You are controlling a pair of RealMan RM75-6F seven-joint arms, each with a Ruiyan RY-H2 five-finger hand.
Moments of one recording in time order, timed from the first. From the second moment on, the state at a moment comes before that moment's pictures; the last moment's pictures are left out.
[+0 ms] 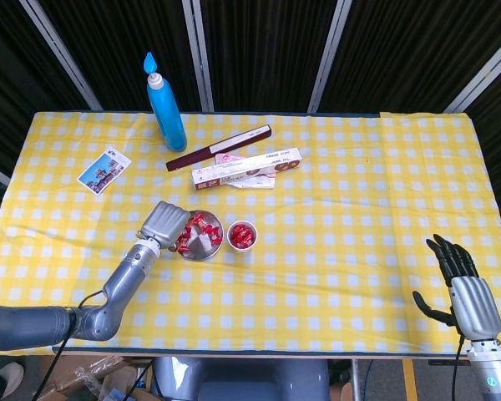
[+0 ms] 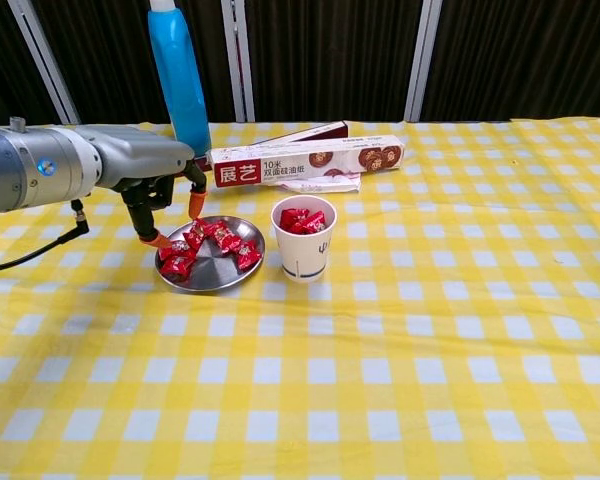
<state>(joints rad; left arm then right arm) -1.04 -1.47 -0.06 -1.58 0.61 0.94 0.75 0.09 -1.08 0.04 -1.70 -1.56 1.47 0.21</state>
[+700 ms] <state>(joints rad) -1.08 -1.55 -0.03 -1.47 0.47 0.92 0.84 0.09 -1.08 0.04 -1.70 -1.56 1.47 0.21</state>
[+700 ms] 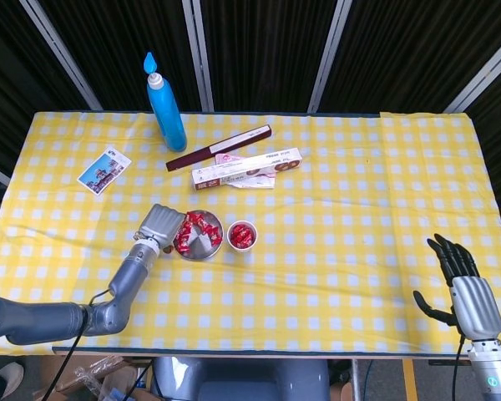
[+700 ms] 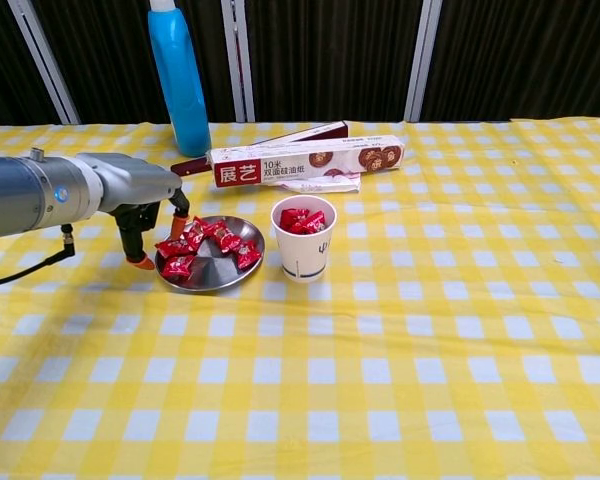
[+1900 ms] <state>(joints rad) -1.08 -1.65 -0.03 -1.40 0.49 0.89 0.83 0.09 -1.08 0.04 -1.71 -1.56 1.48 0.21</state>
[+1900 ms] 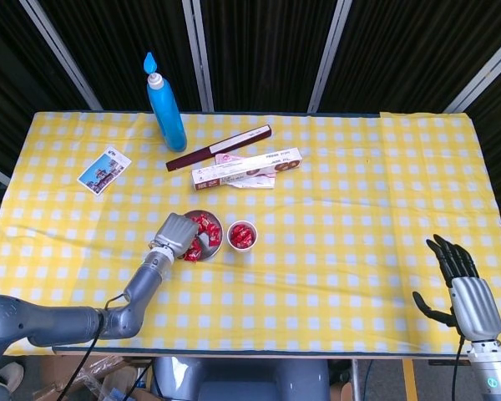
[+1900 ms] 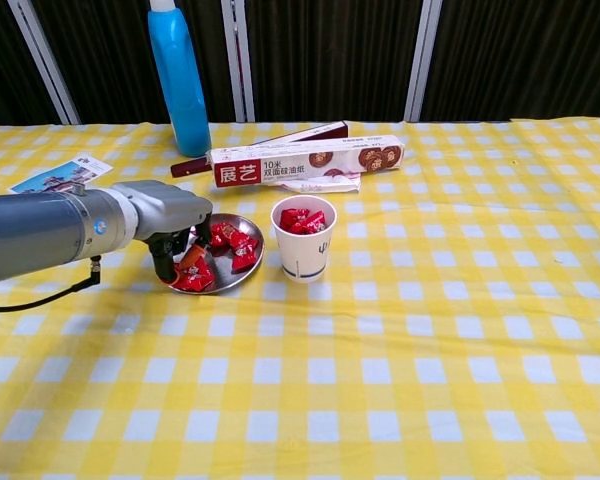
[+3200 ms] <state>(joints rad) -1.08 -1.69 -0.07 -1.32 0.51 0.88 0.80 0.09 -1.08 0.04 -1.71 -1.56 1.47 0.22</state>
